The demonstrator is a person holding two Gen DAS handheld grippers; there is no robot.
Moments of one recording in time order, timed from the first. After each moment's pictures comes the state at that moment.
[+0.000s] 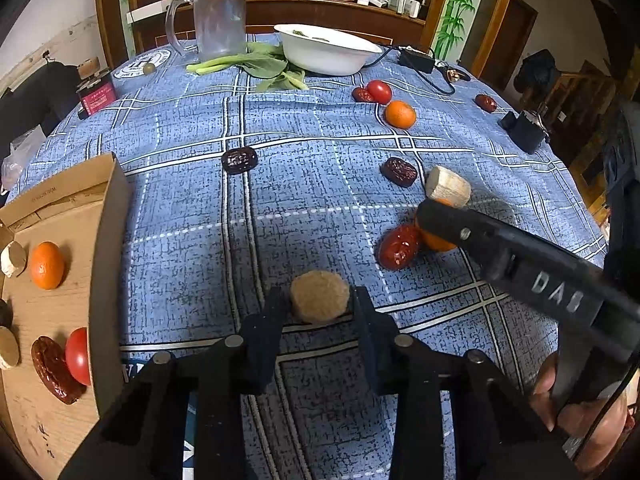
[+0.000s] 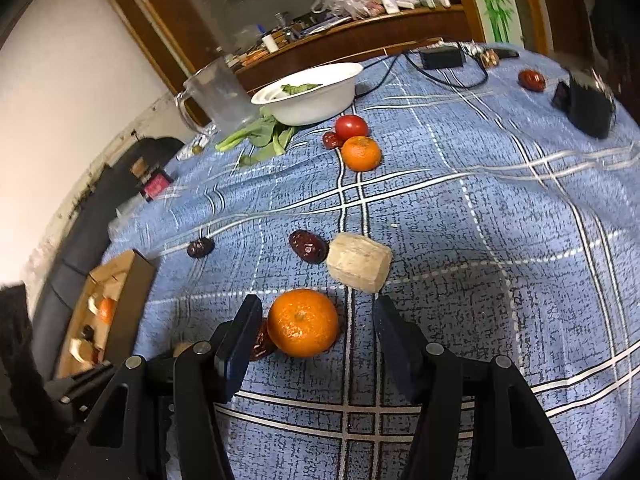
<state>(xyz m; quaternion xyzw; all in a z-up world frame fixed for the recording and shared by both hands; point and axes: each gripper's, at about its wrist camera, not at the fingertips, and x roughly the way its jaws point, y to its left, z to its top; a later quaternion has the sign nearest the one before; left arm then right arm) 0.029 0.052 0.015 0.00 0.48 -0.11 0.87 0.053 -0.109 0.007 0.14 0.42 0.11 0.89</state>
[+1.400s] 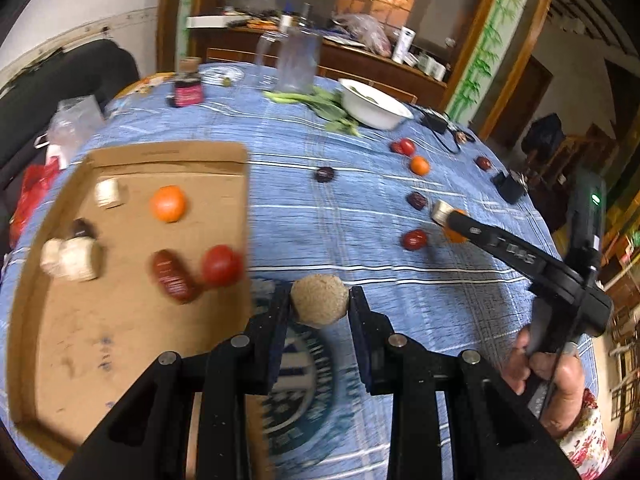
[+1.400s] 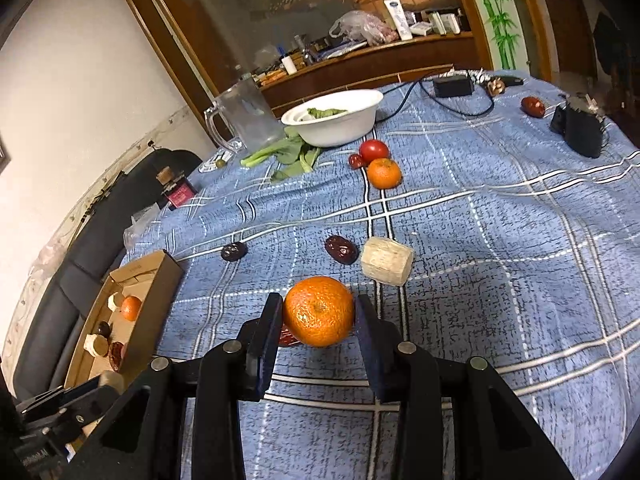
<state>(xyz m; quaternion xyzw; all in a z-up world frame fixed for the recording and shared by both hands) -0.063 0.148 0.066 -0.09 0.42 -0.08 0.90 0.015 -0.102 0.032 0.17 0.37 0.13 0.91</state>
